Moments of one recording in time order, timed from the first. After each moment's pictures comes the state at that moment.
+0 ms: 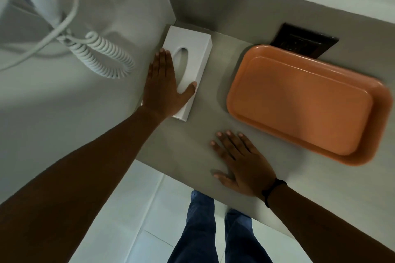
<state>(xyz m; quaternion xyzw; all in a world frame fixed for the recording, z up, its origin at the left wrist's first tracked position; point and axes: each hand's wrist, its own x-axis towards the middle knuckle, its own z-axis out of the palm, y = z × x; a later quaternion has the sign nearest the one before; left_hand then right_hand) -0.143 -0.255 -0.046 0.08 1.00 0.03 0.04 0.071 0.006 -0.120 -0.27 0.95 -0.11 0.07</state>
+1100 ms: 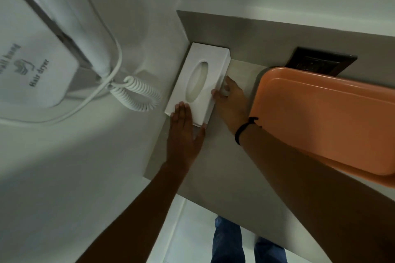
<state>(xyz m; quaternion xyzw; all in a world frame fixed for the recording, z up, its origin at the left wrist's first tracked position) -0.080 -0.271 -0.066 0.08 0.98 0.15 -0.05 -0.154 -0.101 -0.023 0.22 0.73 -0.64 0.08</state>
